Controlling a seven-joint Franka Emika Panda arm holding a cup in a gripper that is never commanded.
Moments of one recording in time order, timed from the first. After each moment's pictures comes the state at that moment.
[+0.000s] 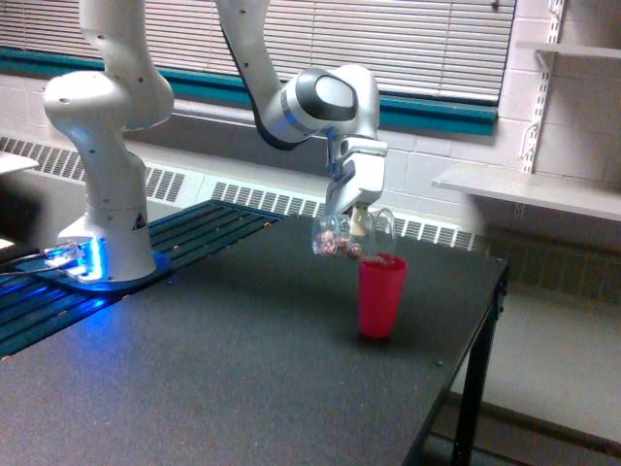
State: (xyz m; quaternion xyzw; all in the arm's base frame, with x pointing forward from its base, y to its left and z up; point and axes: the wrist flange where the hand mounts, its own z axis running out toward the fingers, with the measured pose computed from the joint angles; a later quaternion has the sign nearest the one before) arm 0.465 0.064 0.267 0.96 -0.04 0.15 0.24
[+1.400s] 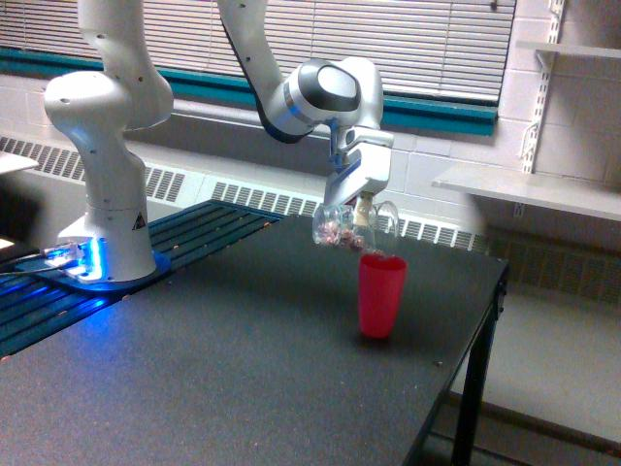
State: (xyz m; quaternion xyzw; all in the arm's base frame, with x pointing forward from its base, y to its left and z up) arm 0.468 0.065 0.281 0.95 -0.02 0.14 0.27
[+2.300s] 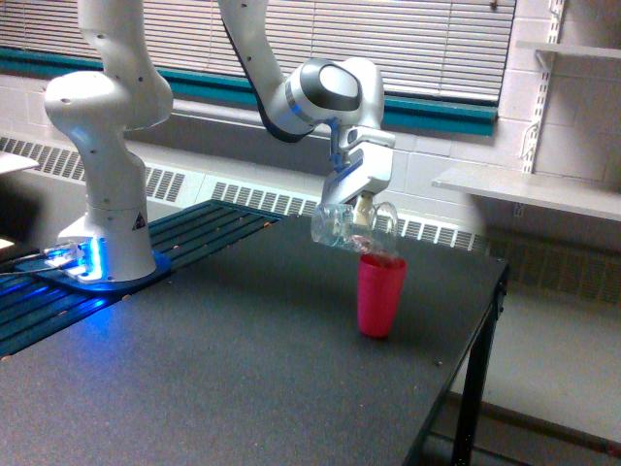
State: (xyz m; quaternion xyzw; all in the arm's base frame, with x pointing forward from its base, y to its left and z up) arm 0.466 0.066 0.280 0.95 0.00 0.13 0.28
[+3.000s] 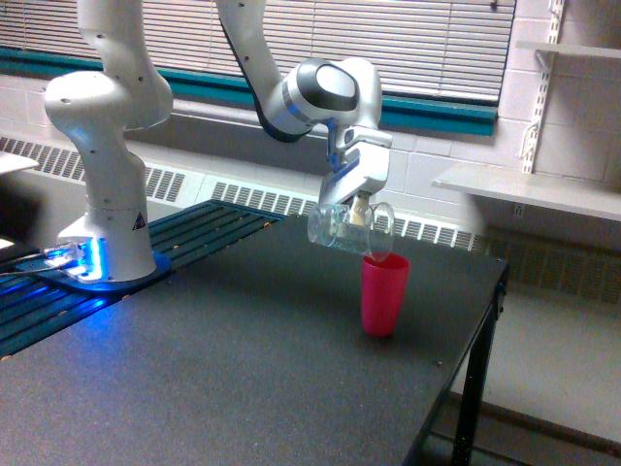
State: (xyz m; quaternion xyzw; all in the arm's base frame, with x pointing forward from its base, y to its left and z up) arm 0.465 0.060 0.283 0.95 0.00 0.13 0.28
